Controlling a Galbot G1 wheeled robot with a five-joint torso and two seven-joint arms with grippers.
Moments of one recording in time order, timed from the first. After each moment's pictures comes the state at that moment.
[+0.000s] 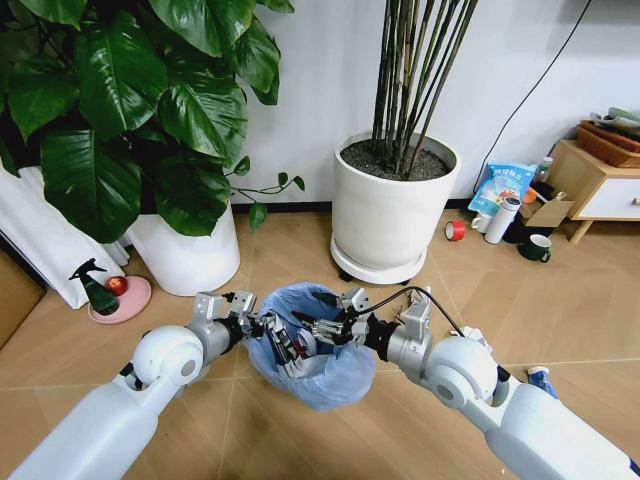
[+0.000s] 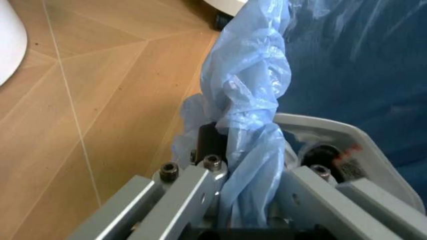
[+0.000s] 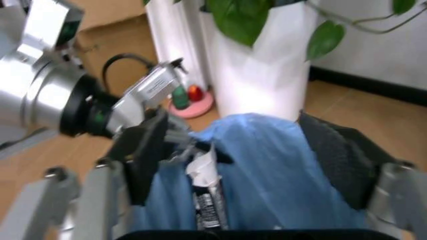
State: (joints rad) left arm 1.00 -0.87 -0.14 -1.95 -0.90 0.74 -0.13; right arm -0.99 0.89 -0.01 2.07 0.71 -0.32 -0.18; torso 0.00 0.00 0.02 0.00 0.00
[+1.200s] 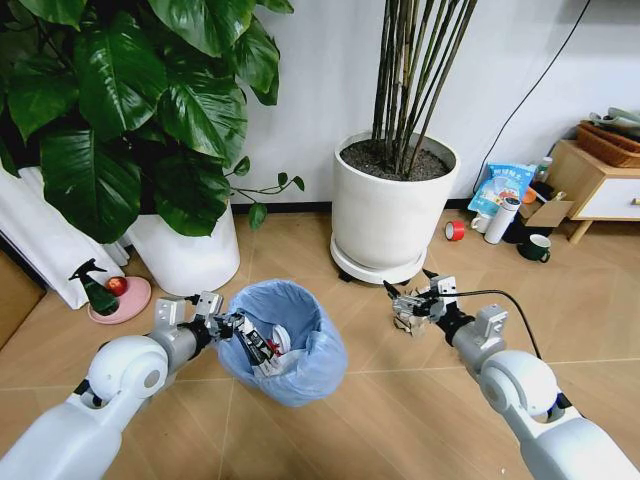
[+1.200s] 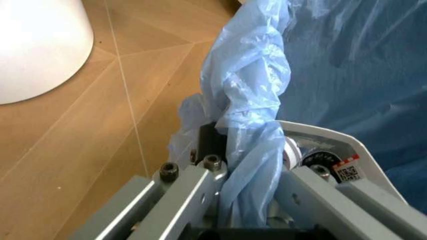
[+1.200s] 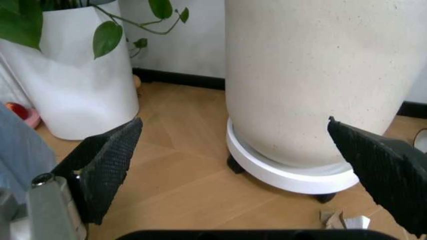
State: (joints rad) left arm 1.15 -0.83 -0.34 -2.02 -0.88 0.74 -0.11; right arm -1.28 1.02 0.45 1.98 0.51 -0.26 -0.10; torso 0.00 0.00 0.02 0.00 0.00
